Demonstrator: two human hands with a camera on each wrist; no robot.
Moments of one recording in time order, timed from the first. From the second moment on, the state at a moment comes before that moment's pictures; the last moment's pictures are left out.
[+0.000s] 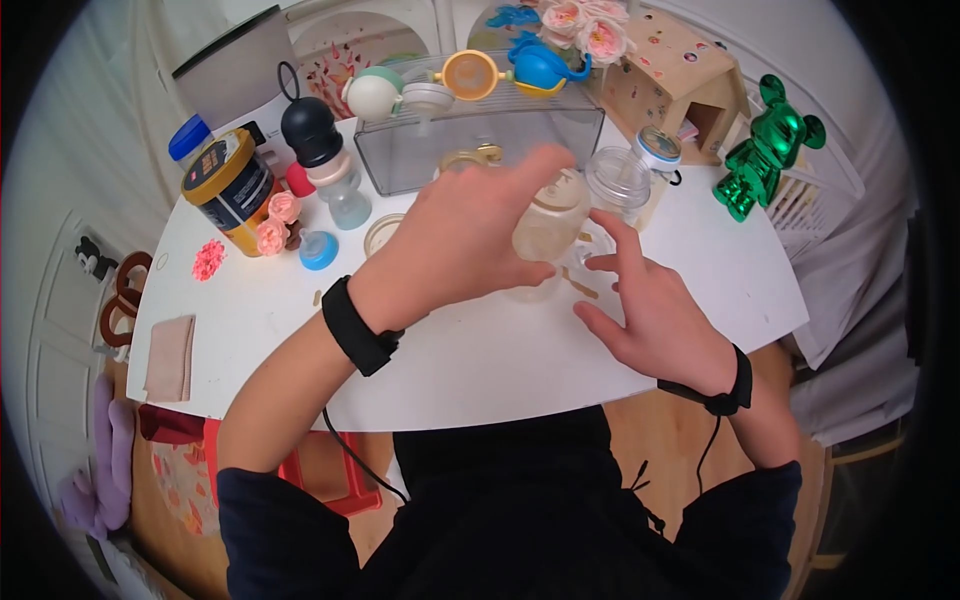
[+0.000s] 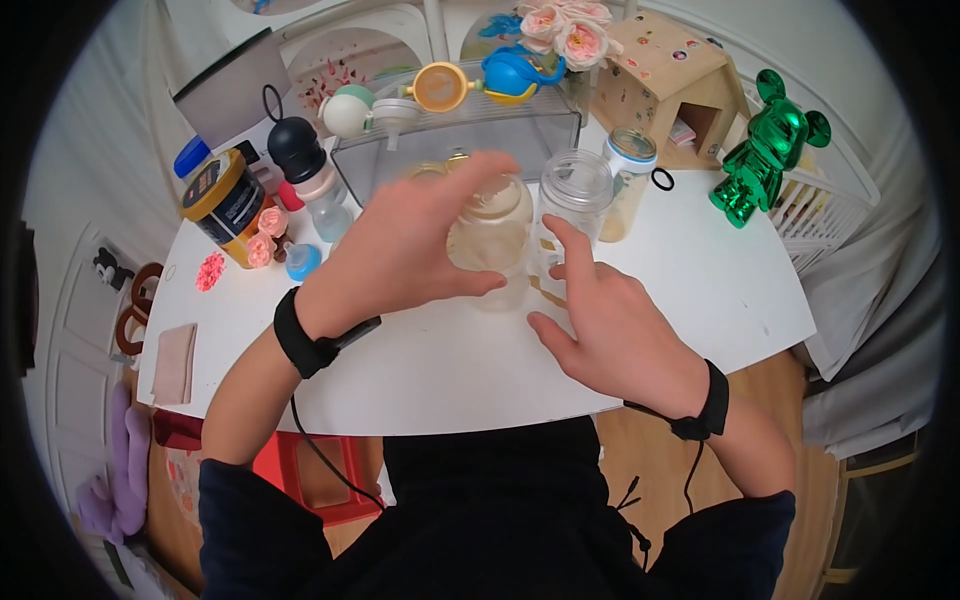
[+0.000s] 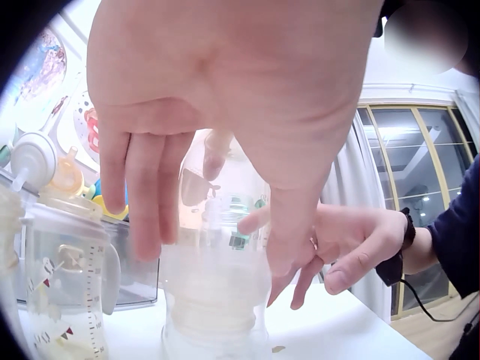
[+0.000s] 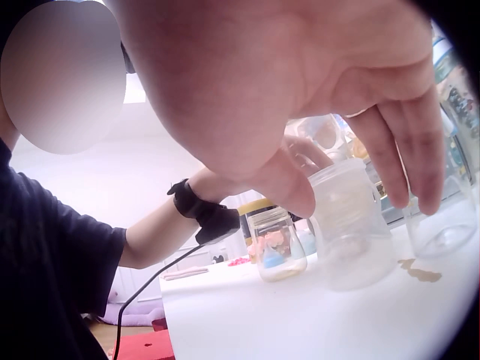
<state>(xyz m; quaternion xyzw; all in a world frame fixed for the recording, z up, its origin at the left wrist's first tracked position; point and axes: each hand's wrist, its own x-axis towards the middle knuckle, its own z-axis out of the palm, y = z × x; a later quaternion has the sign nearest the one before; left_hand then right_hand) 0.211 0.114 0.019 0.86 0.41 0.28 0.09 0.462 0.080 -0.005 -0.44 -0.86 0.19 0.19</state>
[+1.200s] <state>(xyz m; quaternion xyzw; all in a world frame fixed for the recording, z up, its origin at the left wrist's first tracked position) 0.084 0.069 0.032 0.79 0.57 0.23 0.03 0.480 0.171 -0.058 -0.51 -0.85 -0.05 0.10</state>
